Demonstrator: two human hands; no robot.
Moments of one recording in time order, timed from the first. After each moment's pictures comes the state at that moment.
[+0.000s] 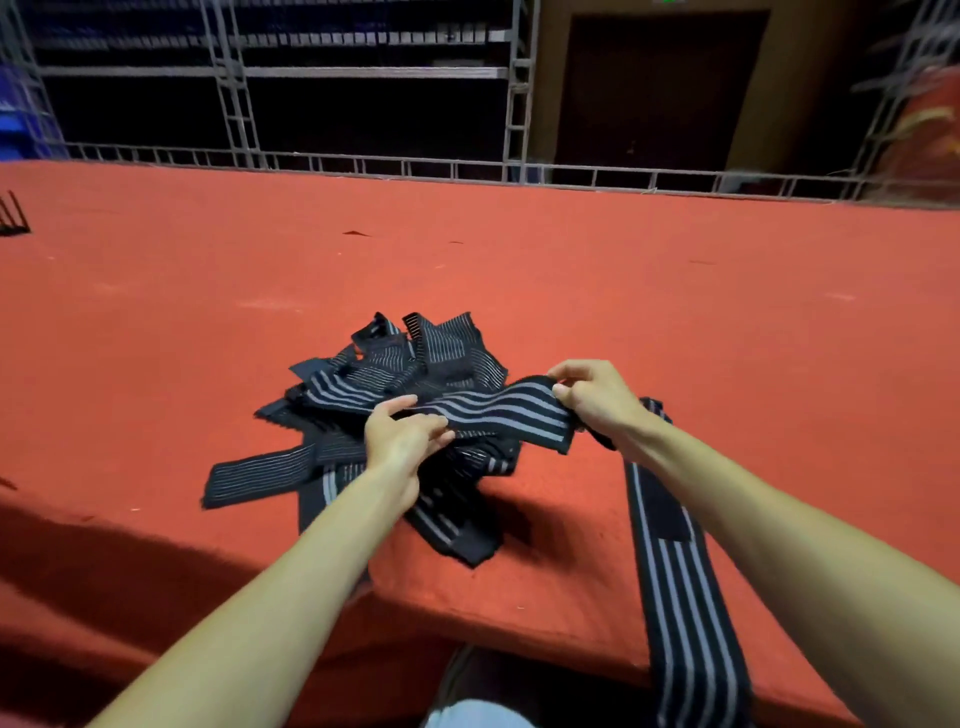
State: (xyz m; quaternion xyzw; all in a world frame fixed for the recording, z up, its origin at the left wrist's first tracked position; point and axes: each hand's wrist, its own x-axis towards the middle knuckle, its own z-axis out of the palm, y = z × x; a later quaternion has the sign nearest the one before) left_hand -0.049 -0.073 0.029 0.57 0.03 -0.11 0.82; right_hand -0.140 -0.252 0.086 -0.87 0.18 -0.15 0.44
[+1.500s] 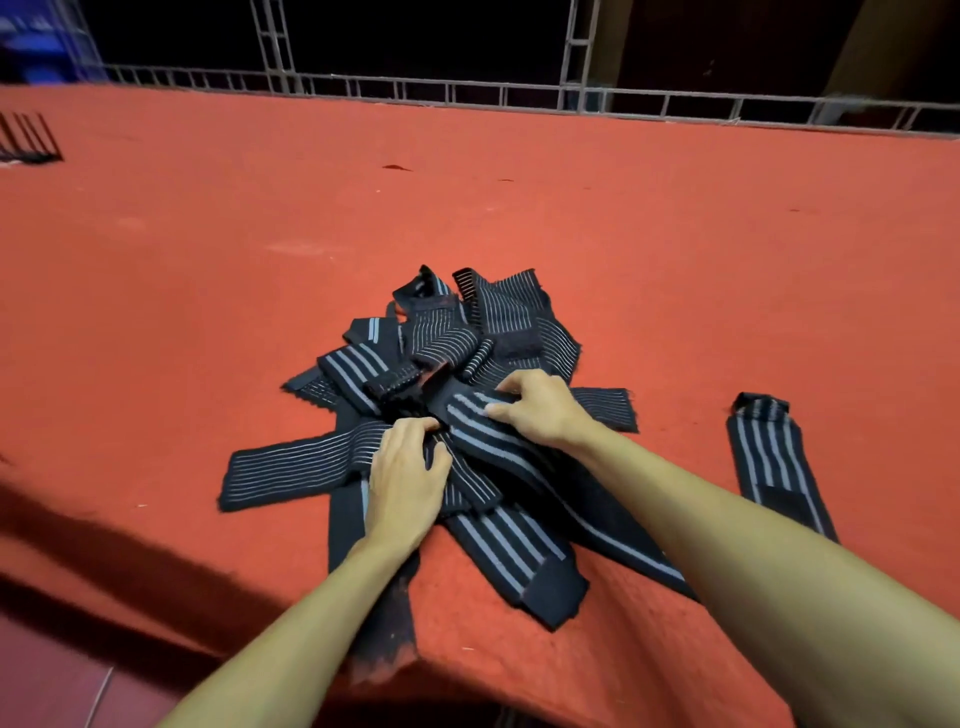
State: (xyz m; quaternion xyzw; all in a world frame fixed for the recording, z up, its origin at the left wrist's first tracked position) left_hand 0.033 -0.036 -0.075 0.89 -0.18 0.15 0.39; right_hand 0.022 -0.205 0.004 -0.94 0.12 -0.02 0.32
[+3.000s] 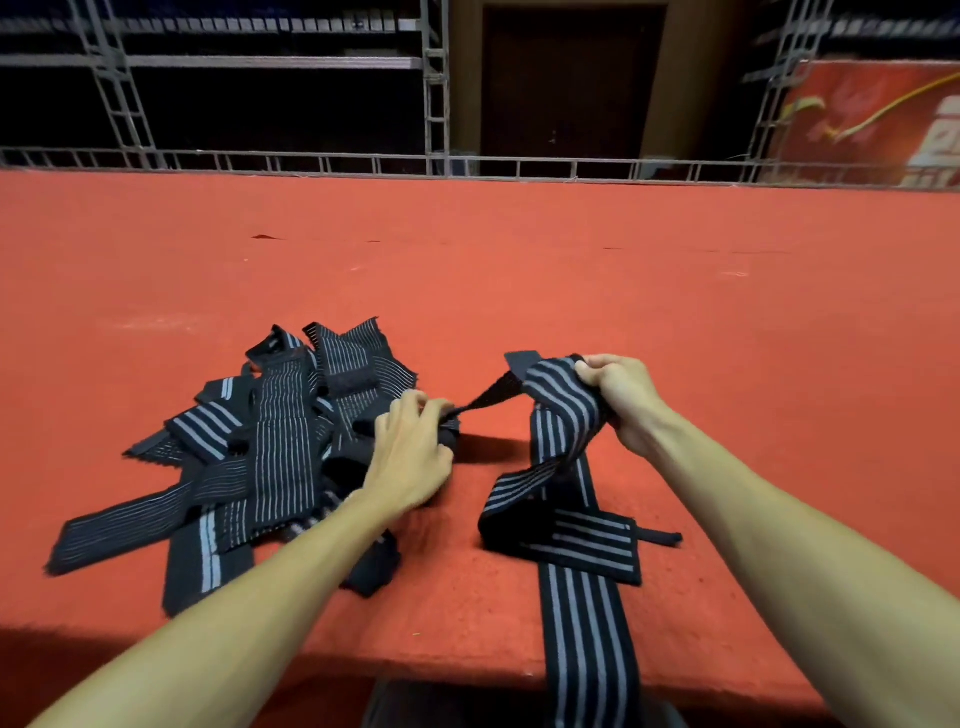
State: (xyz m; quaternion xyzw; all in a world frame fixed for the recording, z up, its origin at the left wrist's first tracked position) left_hand -0.063 -0.177 0.006 0.88 -0.38 0.13 0.23; right_hand -0.188 -0.372 0.080 -0.65 0.28 -0.26 0.65
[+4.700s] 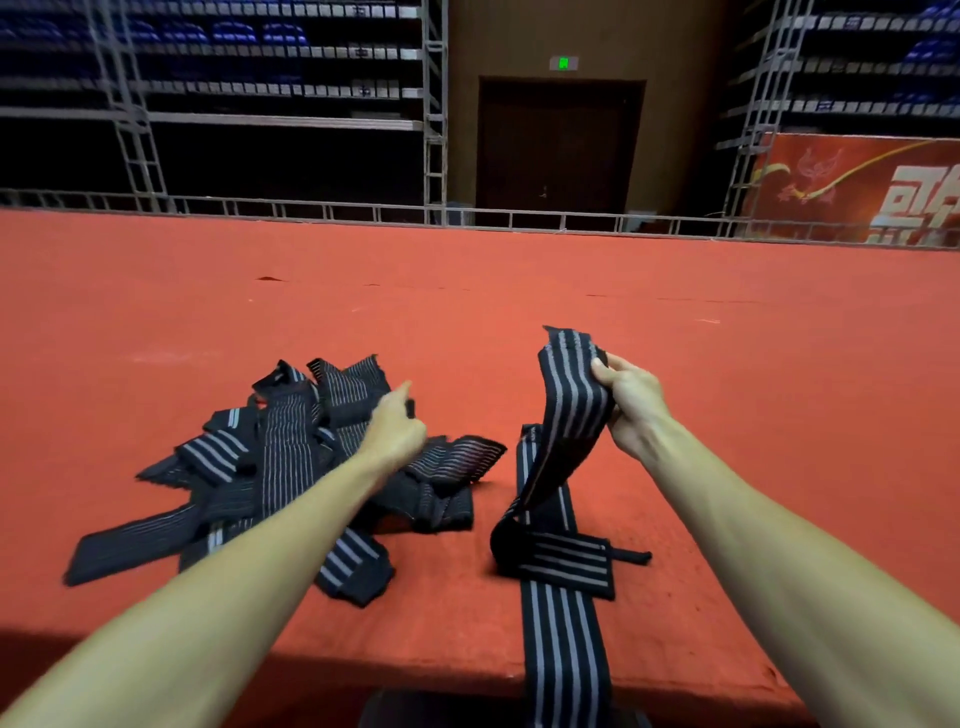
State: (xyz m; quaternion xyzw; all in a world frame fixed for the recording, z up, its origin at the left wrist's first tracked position) left_hand -0.065 -0.166 0.071 0.84 -0.26 -0.06 0.47; right_hand -0.216 -0.375 0.116 -0.52 0.23 -0.35 0.74
